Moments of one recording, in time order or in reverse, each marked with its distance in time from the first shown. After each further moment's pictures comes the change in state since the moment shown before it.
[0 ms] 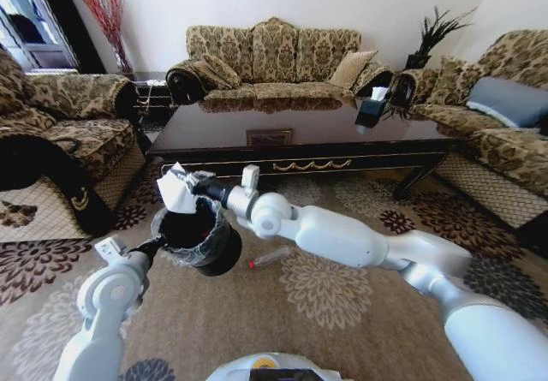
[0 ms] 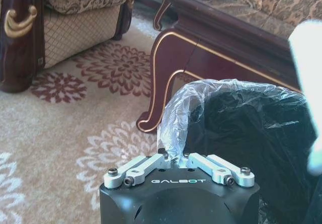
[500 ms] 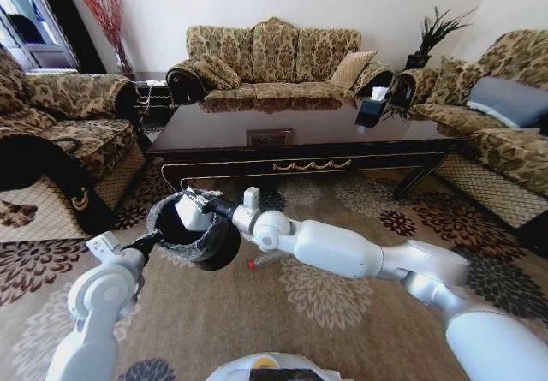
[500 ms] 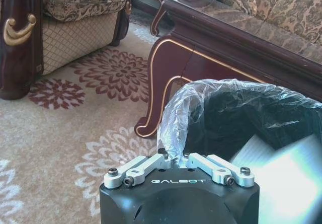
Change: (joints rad) left arm 0.011 0.002 -0.013 -0.017 0.005 0.000 0.013; right arm -0.033 -0.045 -0.033 -0.020 -0.065 0.038 0.012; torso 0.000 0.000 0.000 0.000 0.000
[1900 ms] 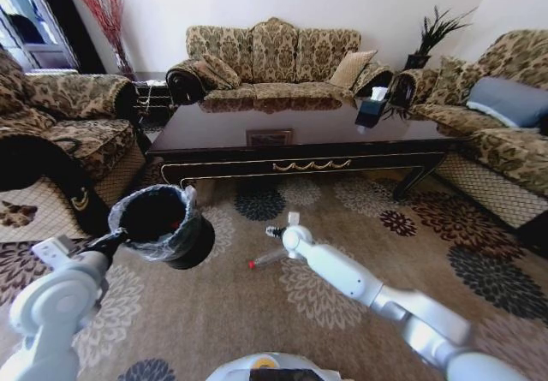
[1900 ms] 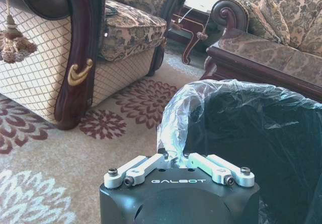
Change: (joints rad) left arm 0.066 0.088 -0.228 -0.044 -0.099 0.000 -0.042; right arm -0.438 0.084 0.403 -0.426 0.095 -0.478 0.642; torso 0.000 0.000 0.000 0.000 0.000
